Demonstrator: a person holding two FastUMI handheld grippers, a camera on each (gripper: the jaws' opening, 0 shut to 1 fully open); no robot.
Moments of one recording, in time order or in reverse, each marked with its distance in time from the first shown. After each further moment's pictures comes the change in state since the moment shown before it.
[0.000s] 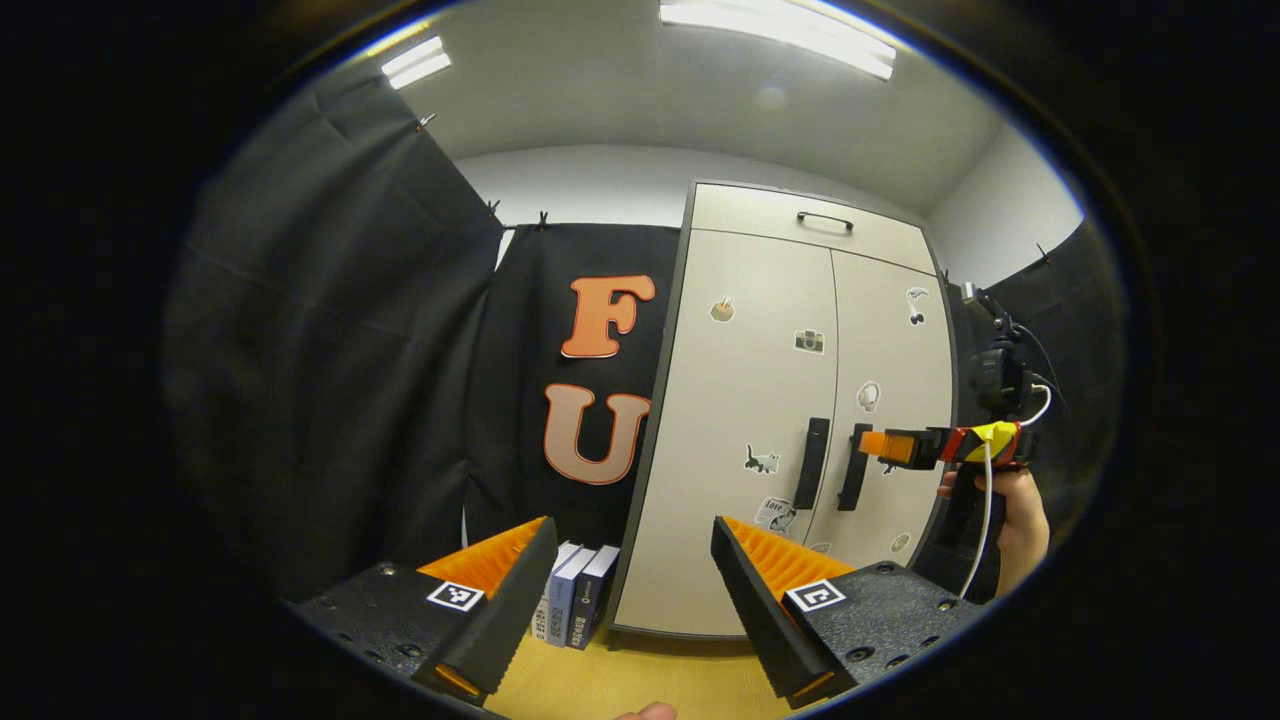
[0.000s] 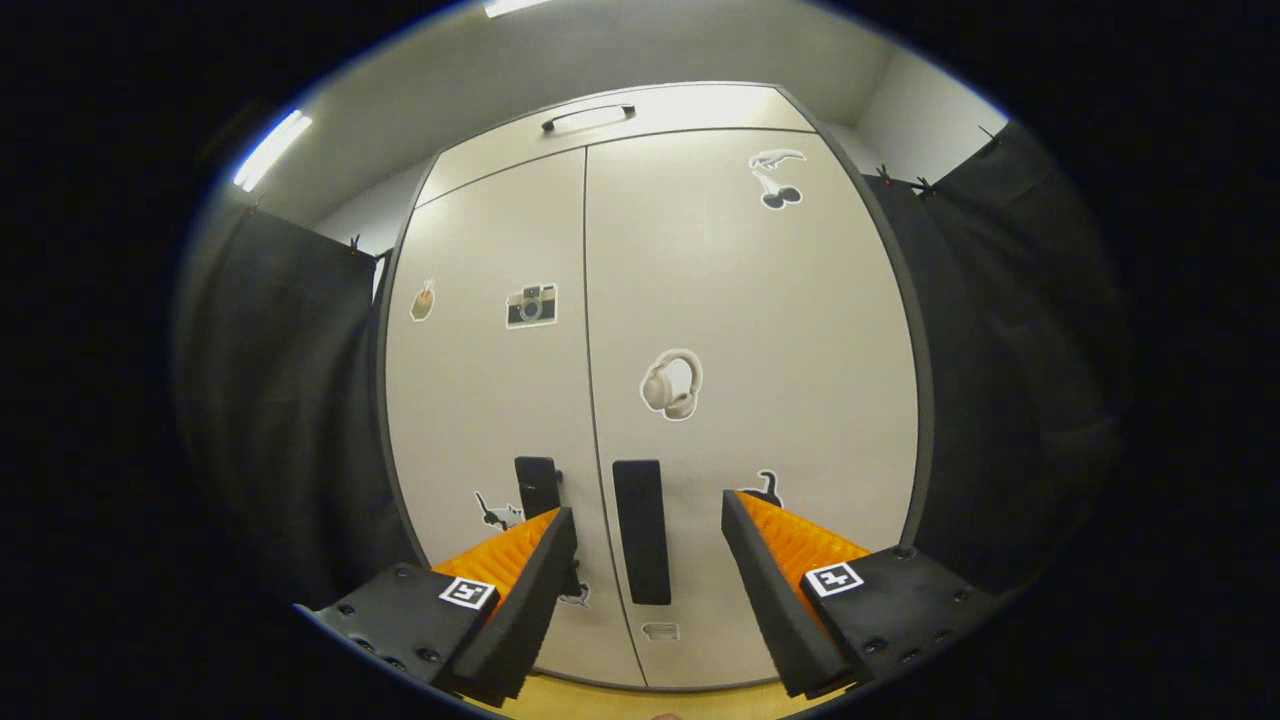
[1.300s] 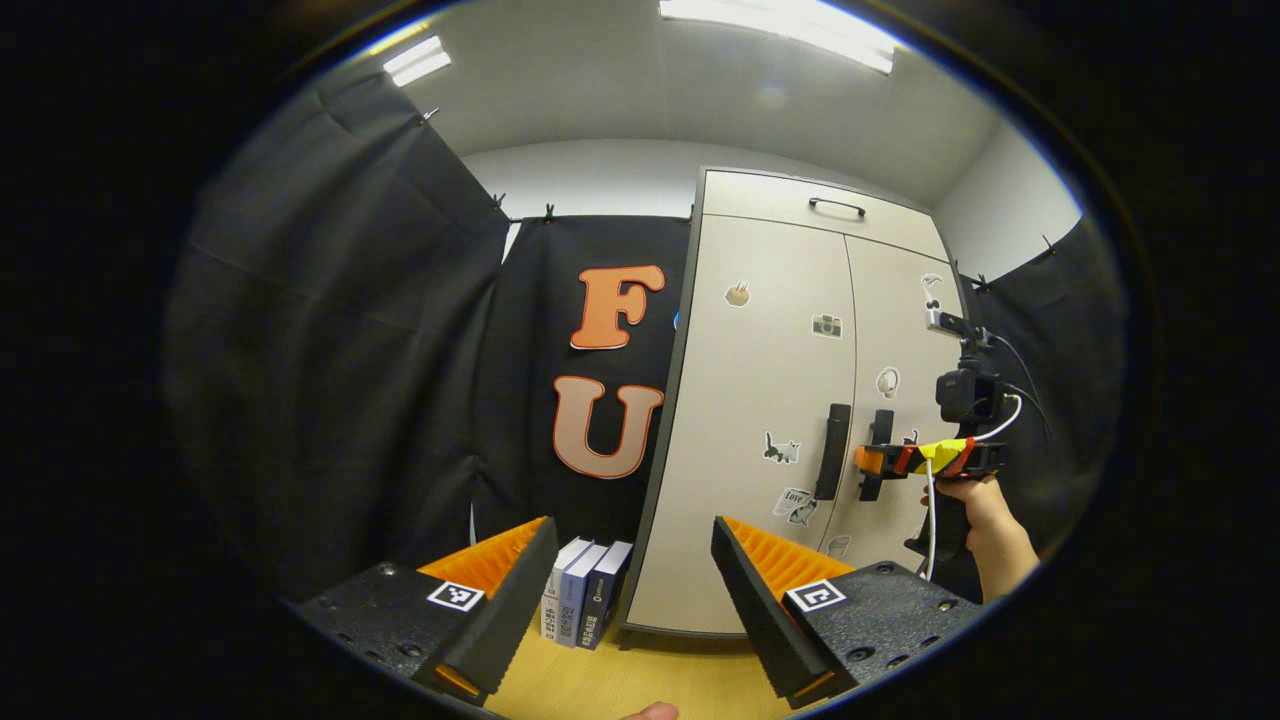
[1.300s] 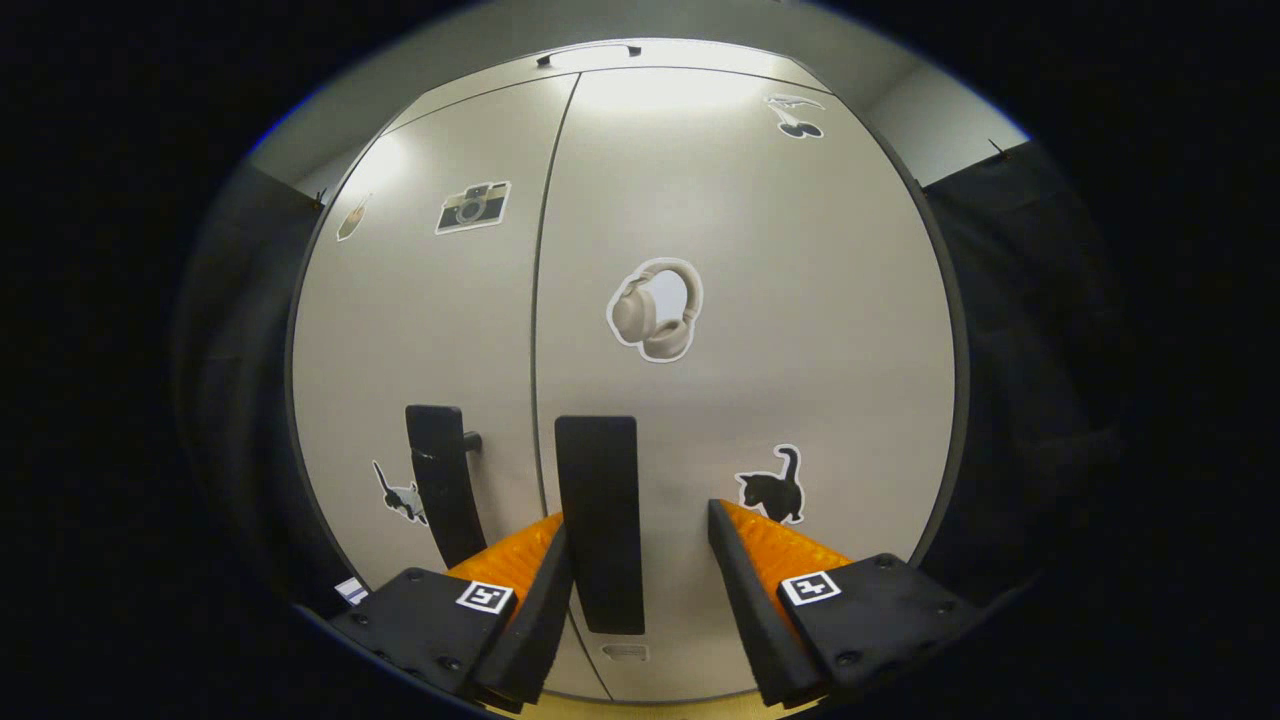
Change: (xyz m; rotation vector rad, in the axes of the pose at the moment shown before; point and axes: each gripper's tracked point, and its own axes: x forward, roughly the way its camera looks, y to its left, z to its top) left arm 0.014 0.009 -0.014 0.013 0.019 0.017; right arm 0.057 0.000 -0.034 -0.071 0.024 -0.085
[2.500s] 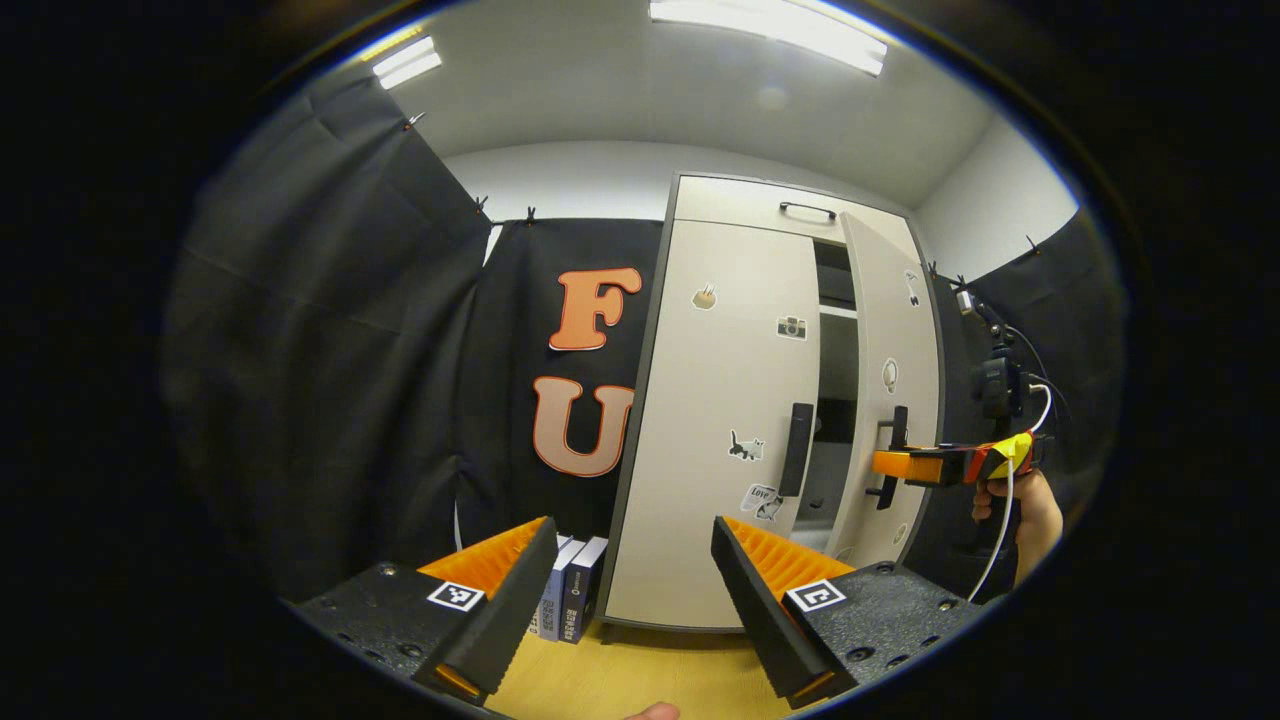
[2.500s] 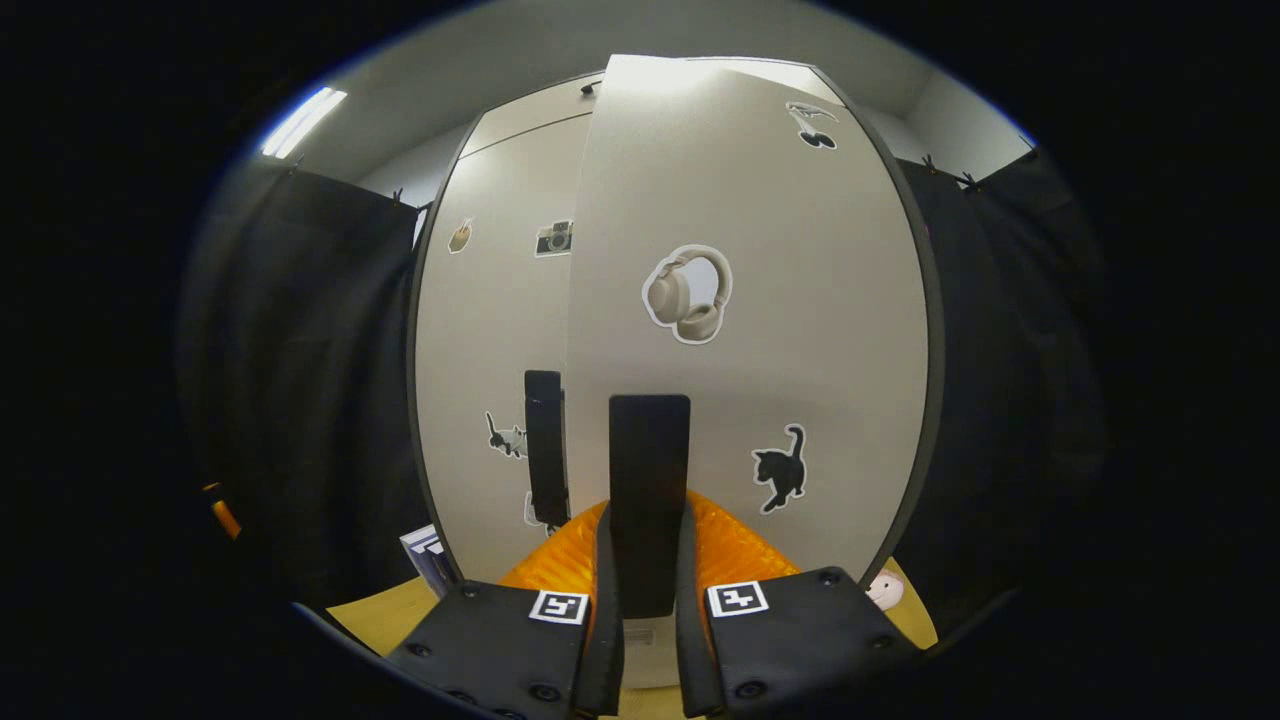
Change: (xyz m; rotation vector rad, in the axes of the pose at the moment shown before) left arm -0.026 -0.026 0.003 -0.001 0.000 -0.051; right arm -0.062 -0.004 -0.002 -0.026 0.073 0.233
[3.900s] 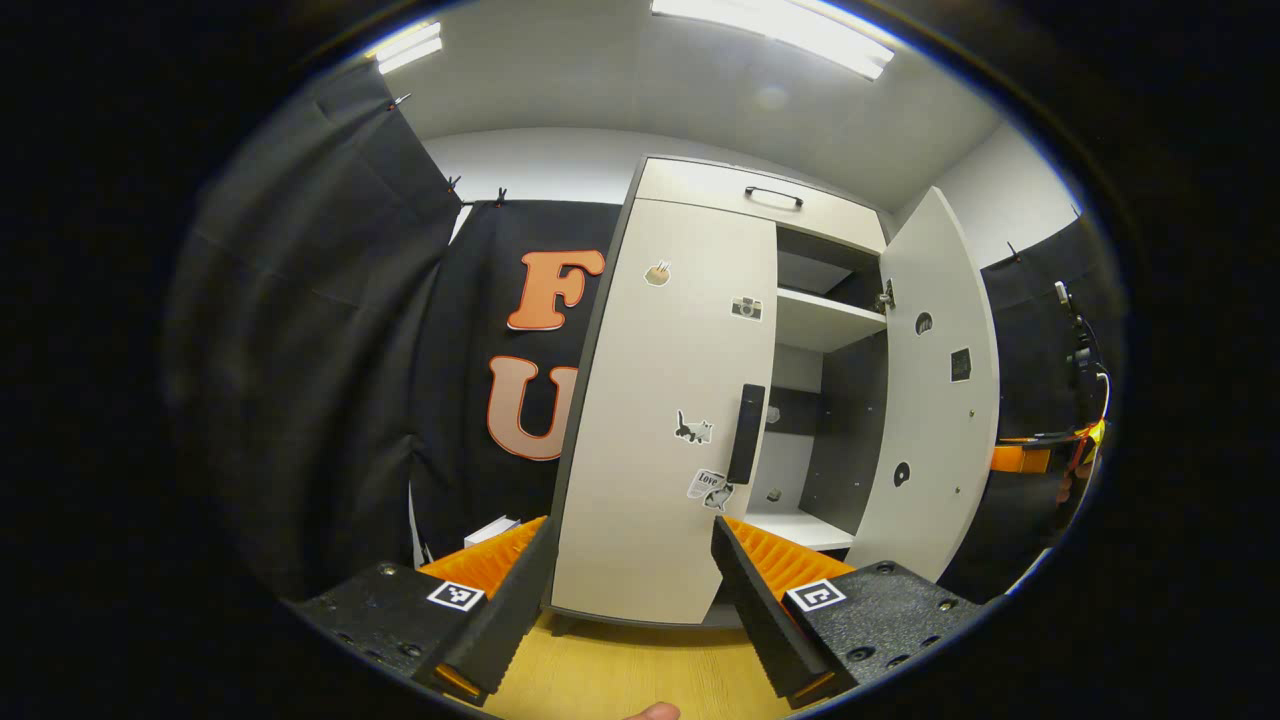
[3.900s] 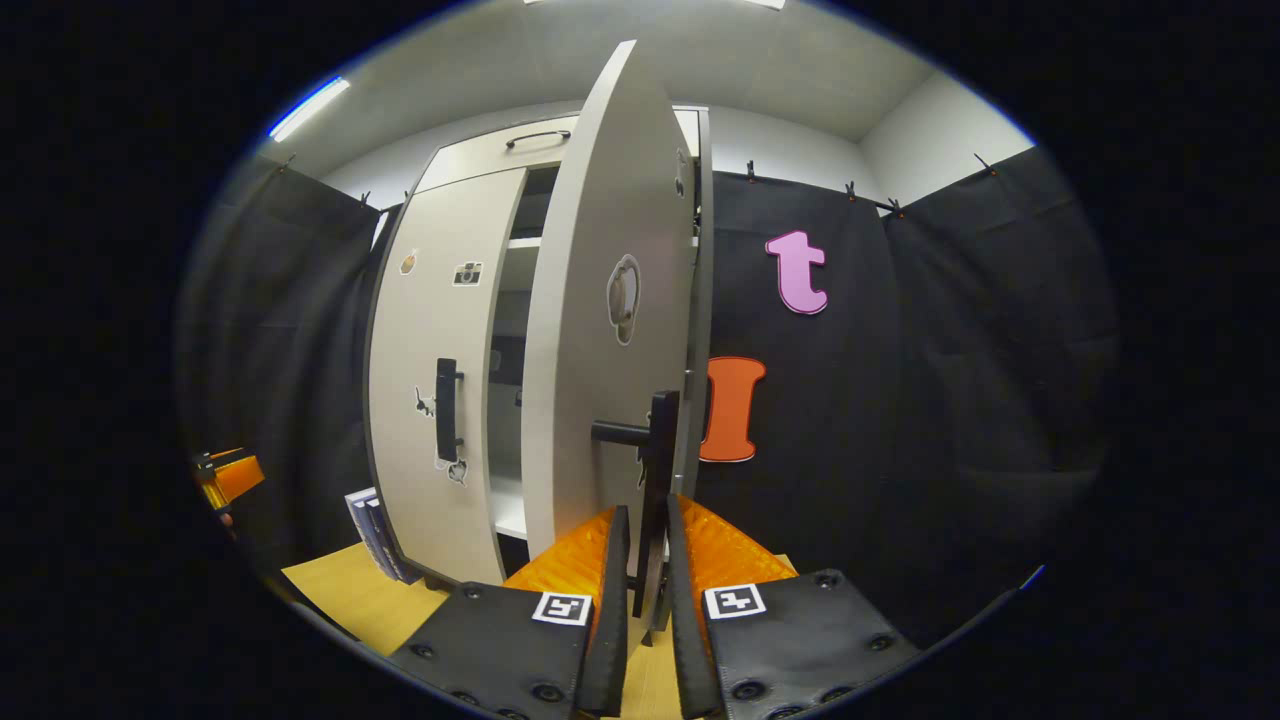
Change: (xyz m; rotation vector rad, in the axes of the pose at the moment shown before) left arm 0.011 -0.050 -0.029 -0.051 0.022 -0.115; right arm -0.077 -0.091 0.006 -0.042 -0.045 -0.200
